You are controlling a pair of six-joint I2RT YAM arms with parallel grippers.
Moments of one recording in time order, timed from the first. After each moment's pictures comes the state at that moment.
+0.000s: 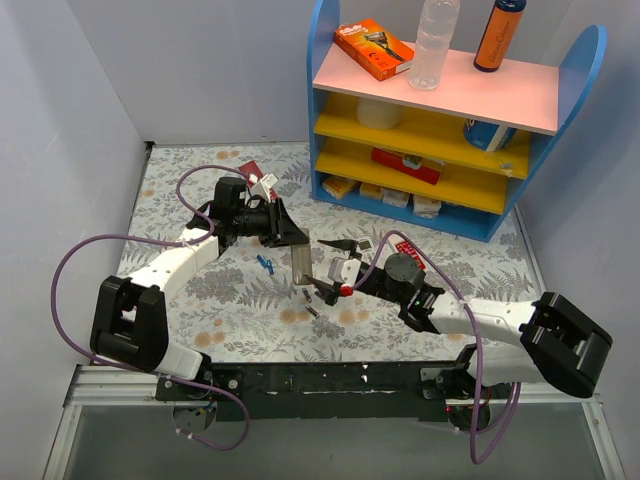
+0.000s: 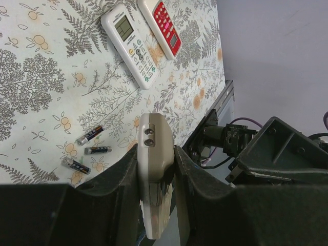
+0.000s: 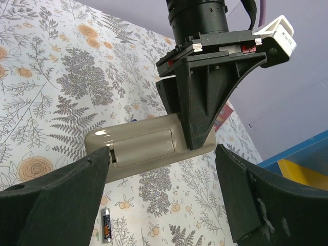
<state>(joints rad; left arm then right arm) -0.32 1.44 0.96 -0.17 0.79 -0.62 0.98 1.25 0.47 0.80 -0.27 -0.55</state>
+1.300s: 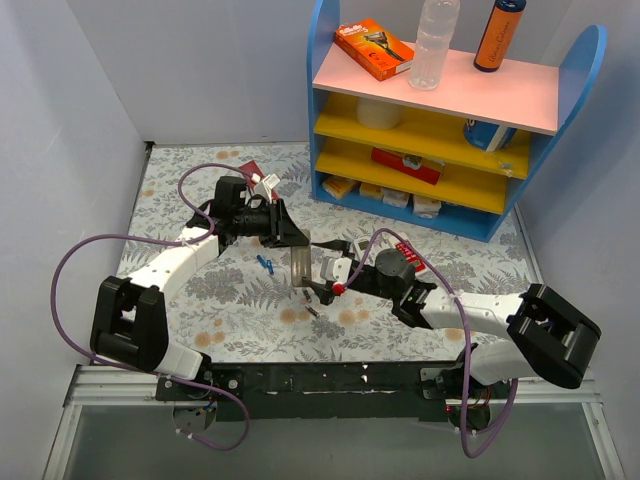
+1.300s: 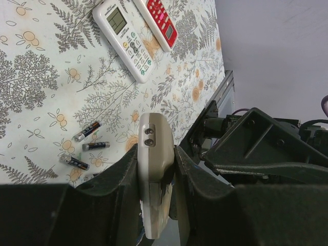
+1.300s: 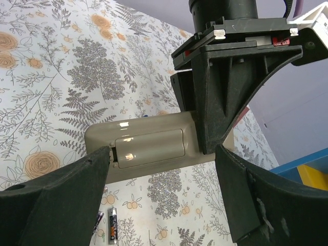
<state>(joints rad) -0.33 1.44 0.98 -0.21 0.83 -0.58 0.97 1.33 0.52 0.77 -0.31 -0.56</state>
